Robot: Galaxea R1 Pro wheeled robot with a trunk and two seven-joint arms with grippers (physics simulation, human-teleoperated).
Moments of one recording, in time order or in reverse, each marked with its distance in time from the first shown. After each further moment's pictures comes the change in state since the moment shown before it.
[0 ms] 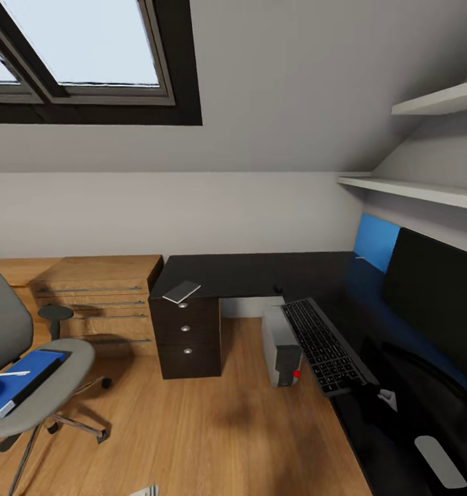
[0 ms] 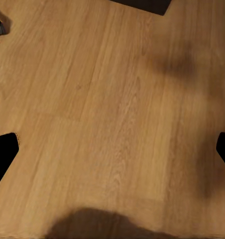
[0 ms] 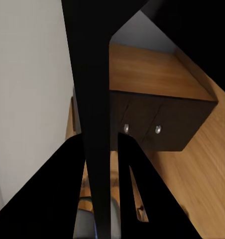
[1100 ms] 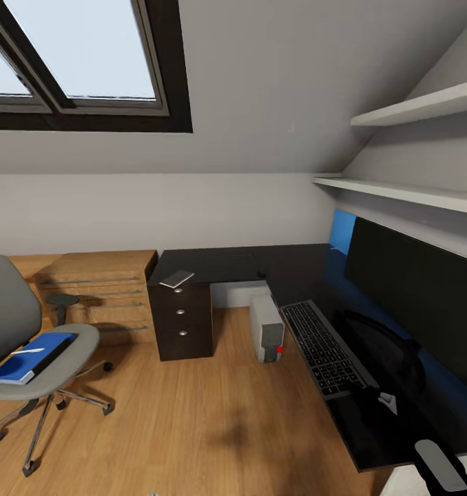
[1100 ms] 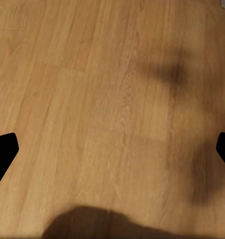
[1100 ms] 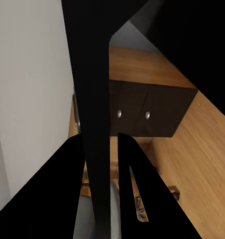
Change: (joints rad) left arm 0.000 0.000 0.003 0.038 0.000 -0.004 0.001; right arm 0.000 0.000 0.000 0.033 -0.005 0.000 0.025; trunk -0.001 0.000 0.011
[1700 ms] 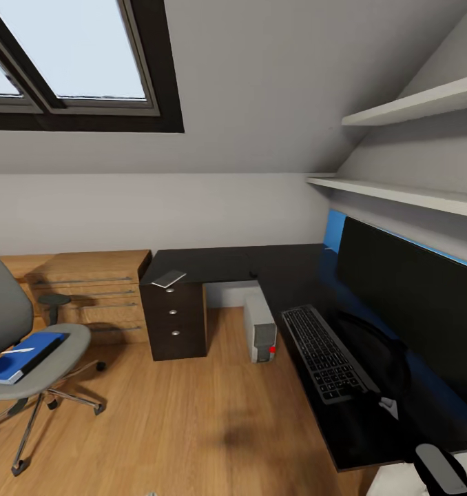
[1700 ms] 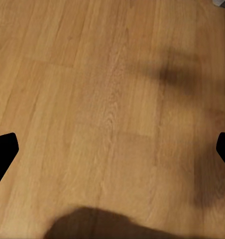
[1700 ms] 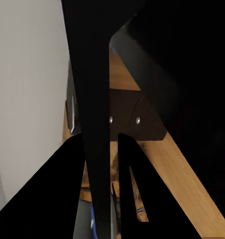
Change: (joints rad) left arm 0.000 0.005 0.000 0.000 0.001 -0.001 -0.001; right arm 0.000 0.000 -0.005 0.028 0.004 -0.004 -0.010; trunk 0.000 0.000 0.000
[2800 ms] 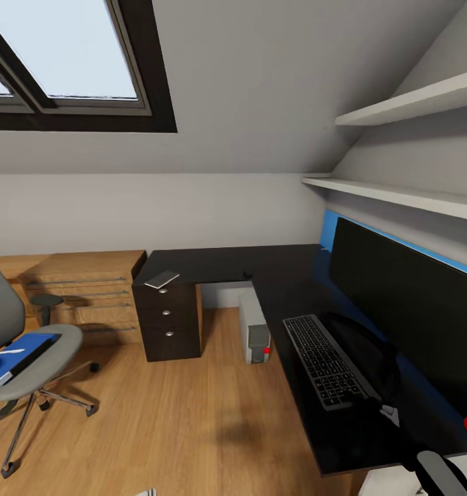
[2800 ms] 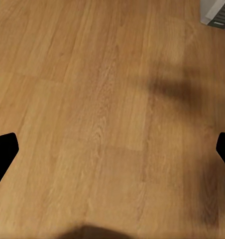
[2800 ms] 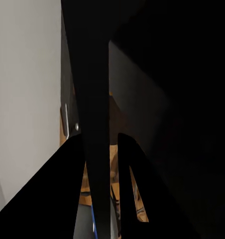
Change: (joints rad) left arm 0.000 0.000 0.000 -0.001 -0.001 -0.069 0.001; right arm 0.000 0.000 -0.006 0.052 -0.024 0.009 -0.011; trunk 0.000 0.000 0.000
